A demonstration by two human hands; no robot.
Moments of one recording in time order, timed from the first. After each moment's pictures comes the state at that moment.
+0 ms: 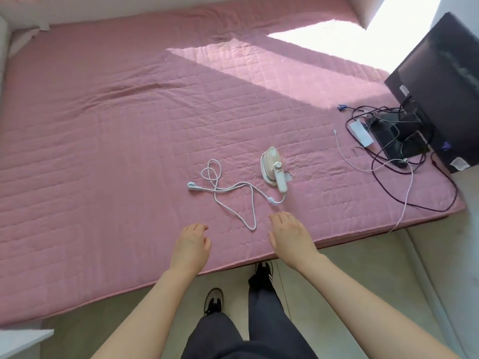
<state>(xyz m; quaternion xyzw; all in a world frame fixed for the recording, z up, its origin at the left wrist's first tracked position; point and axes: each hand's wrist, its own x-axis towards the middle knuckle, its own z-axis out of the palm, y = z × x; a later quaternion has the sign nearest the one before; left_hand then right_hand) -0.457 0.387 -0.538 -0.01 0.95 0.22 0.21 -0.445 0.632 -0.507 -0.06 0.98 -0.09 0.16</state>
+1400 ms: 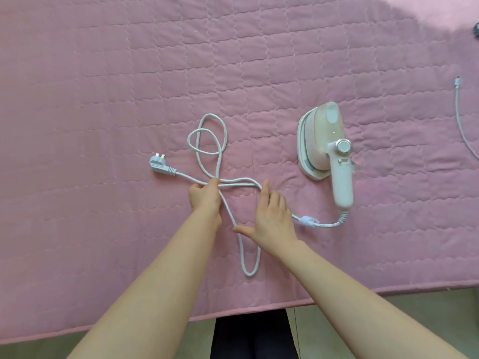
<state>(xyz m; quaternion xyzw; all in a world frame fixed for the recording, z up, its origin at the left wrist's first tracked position) -0.647 0.455 -0.853 -0.57 0.55 0.59 0.15 -0.590 0.589 -0.835 0.01 0.95 -0.13 0.27</state>
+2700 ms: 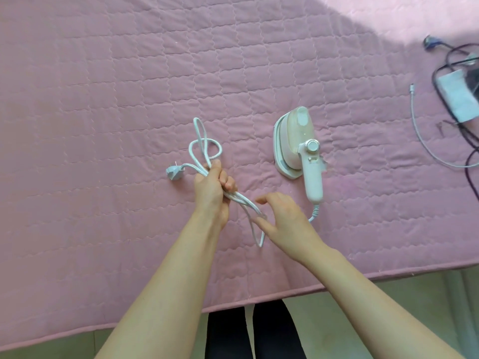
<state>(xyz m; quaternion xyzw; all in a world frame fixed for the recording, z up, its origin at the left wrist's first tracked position) -0.650 0.512 -0.766 -0.42 0.41 0.80 0.11 -0.581 0.659 -0.769 -0.03 0.92 -0.33 0.22</state>
